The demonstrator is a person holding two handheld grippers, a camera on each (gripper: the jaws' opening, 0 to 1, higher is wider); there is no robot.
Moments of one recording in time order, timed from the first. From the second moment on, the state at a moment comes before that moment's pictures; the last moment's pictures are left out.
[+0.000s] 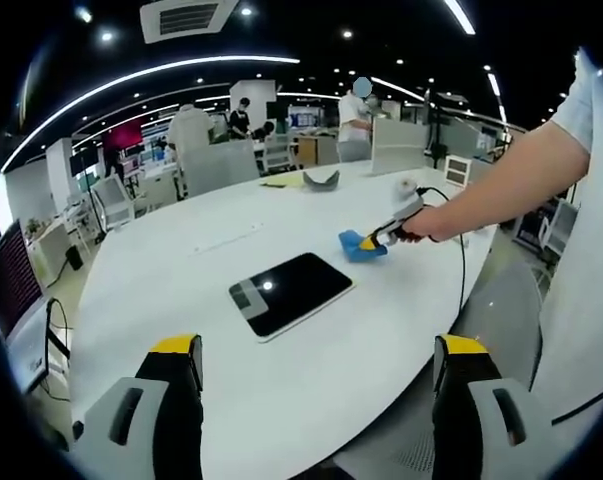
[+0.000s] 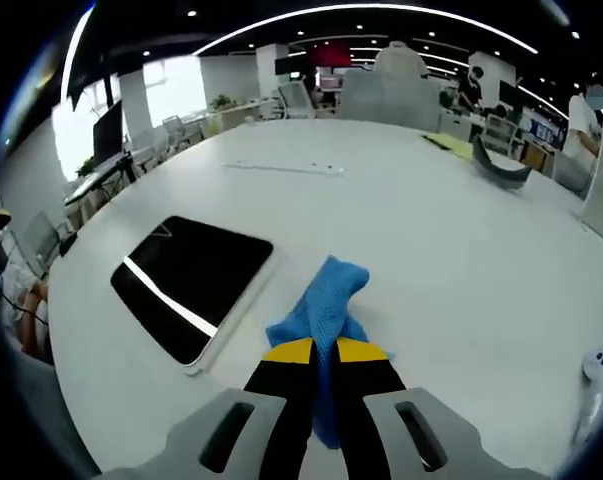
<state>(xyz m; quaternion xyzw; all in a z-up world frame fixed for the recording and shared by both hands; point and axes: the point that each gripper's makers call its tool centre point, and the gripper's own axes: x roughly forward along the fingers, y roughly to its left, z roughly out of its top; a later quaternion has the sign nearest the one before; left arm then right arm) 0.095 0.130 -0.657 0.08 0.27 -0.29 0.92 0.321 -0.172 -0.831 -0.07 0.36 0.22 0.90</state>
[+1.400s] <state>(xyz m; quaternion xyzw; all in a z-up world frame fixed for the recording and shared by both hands) 0.101 0.116 -0.665 0.09 0.29 -0.28 0.91 0.311 -0.161 -0.851 -0.10 0.30 0.32 0.89</state>
